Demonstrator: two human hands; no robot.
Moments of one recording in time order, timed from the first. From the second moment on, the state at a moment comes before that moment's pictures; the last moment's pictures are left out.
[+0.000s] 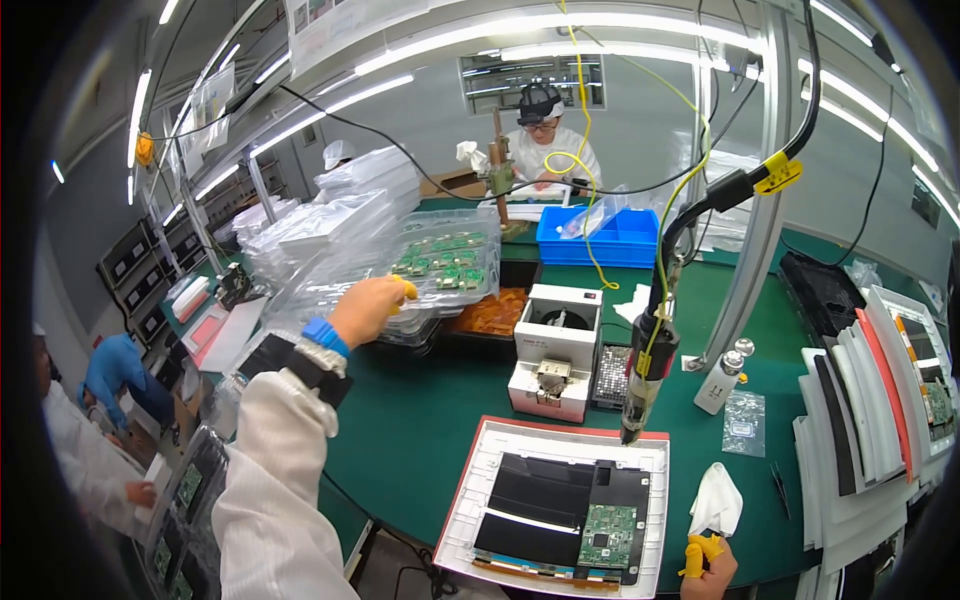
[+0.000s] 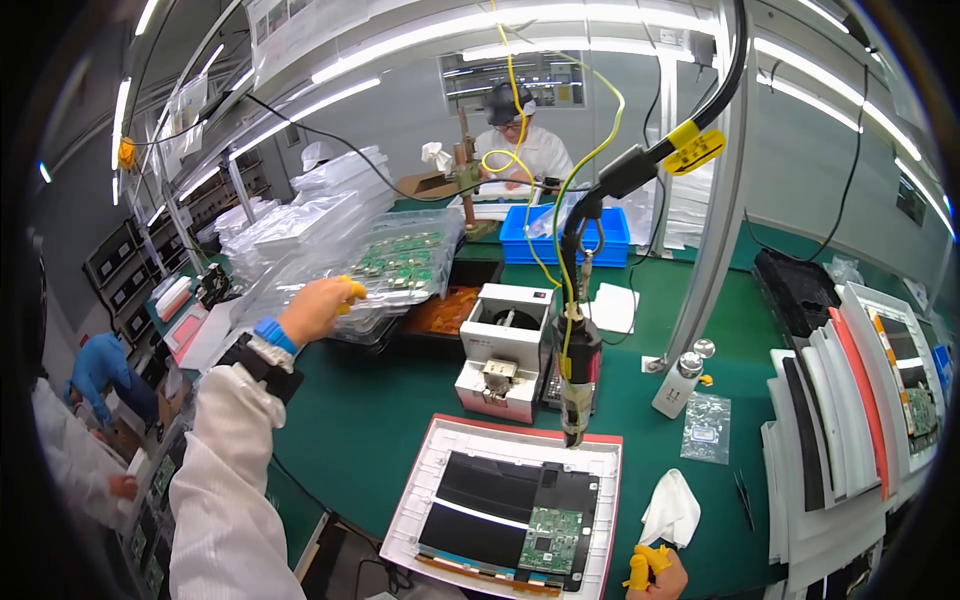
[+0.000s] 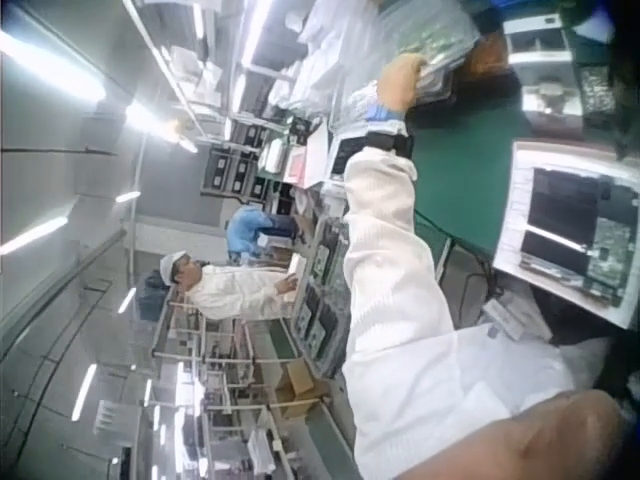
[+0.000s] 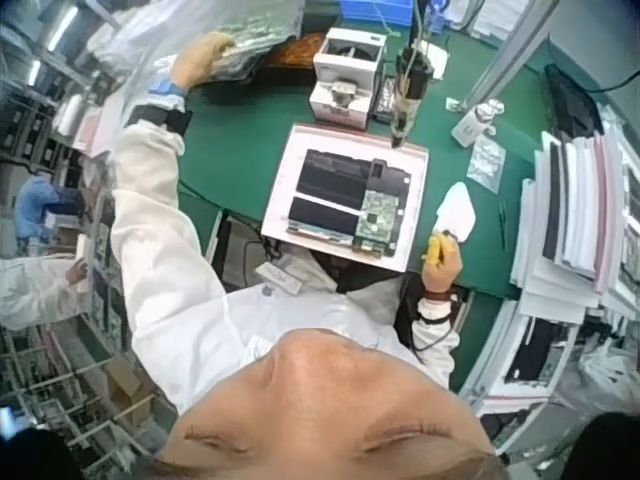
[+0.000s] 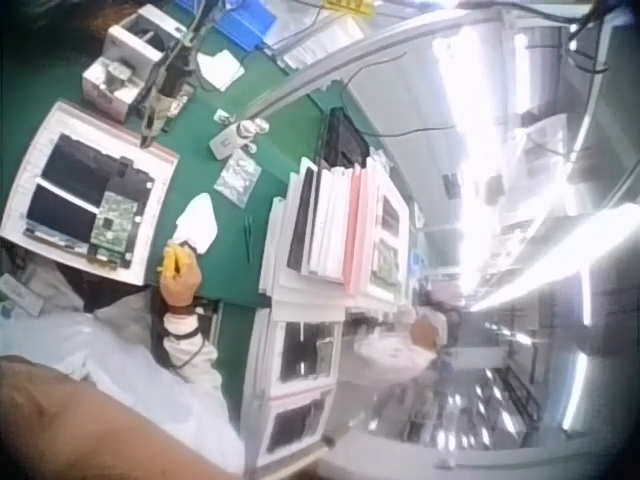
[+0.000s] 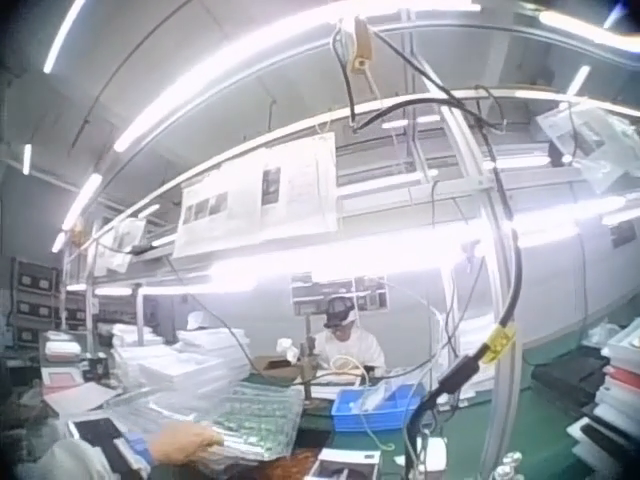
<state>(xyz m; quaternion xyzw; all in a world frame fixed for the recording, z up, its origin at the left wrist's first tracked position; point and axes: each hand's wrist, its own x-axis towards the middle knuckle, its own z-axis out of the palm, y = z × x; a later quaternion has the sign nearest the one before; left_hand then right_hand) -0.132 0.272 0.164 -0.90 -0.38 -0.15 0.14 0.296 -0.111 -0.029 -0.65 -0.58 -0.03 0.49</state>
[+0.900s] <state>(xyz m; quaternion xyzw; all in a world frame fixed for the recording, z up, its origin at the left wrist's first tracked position) -0.244 0.273 0.152 -0.83 -0.52 -0.19 0.10 0.296 -0.109 -0.031 -0.65 -0.57 0.01 0.50</state>
